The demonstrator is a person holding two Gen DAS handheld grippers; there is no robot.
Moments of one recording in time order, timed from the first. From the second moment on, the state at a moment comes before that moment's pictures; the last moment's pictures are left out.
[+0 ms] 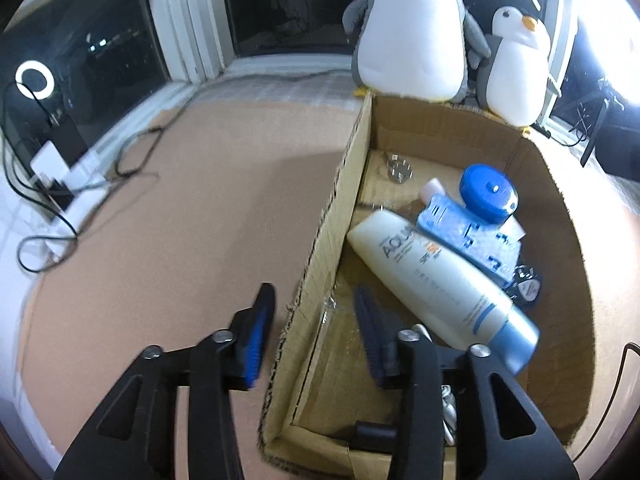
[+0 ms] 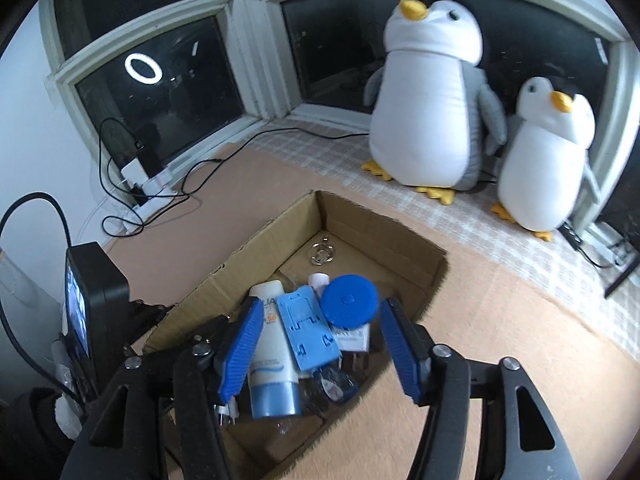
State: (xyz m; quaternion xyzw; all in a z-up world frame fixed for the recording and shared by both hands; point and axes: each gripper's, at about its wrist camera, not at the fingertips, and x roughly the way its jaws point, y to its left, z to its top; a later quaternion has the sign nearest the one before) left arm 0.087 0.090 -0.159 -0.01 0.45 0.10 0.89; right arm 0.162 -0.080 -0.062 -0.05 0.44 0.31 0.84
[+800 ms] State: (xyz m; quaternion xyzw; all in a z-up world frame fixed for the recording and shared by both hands) left arm 0.016 0.055 -0.042 0.00 0.36 0.09 0.93; right arm 0.080 -0.140 0.003 -0.03 0.37 0.17 0.91
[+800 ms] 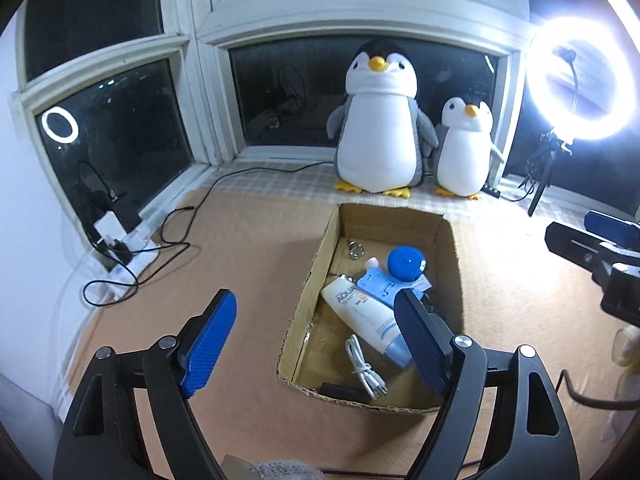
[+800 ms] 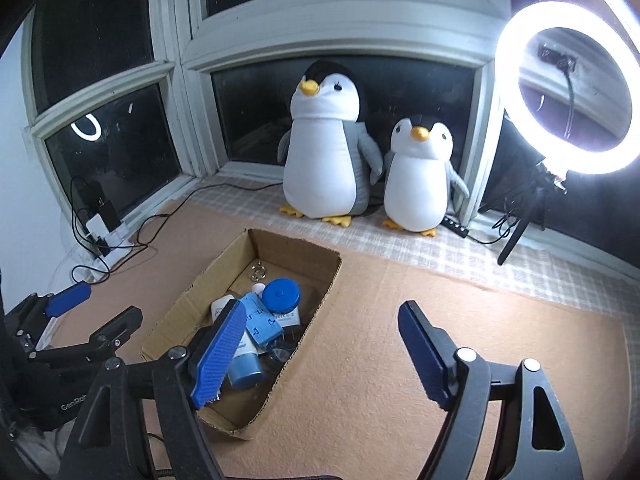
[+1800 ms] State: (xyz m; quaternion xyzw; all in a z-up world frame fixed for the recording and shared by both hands) left arm -0.002 0.042 -0.028 0.00 0.35 0.08 0.93; right arm 0.055 -0.147 0.016 -0.03 0.35 0.16 0.92
